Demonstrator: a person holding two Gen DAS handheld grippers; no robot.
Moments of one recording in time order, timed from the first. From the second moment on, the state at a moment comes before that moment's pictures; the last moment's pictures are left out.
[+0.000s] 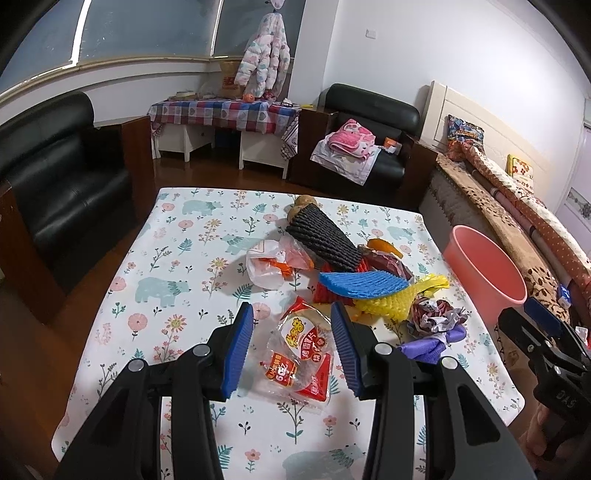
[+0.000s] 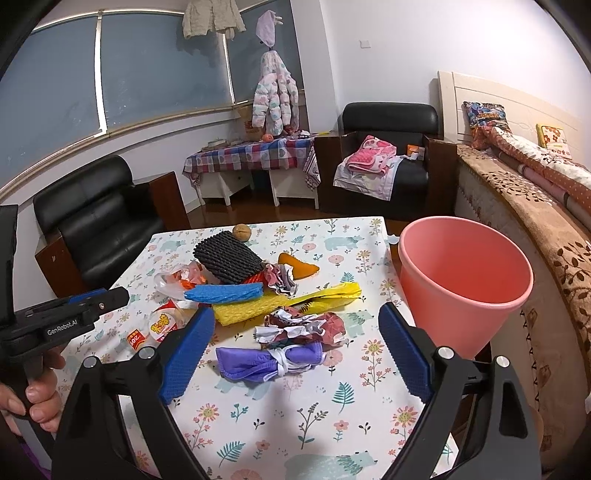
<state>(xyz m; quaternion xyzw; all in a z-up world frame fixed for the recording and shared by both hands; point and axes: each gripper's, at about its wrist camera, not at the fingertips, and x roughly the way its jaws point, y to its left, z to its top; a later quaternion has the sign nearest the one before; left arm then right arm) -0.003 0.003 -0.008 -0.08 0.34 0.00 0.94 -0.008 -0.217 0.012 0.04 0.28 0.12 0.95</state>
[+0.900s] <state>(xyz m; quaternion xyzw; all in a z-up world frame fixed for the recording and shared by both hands) -0.007 -0.007 -0.006 -0.07 0.34 -0.02 0.94 -0.012 -0.220 0.012 0.04 0.28 0.13 0.95</state>
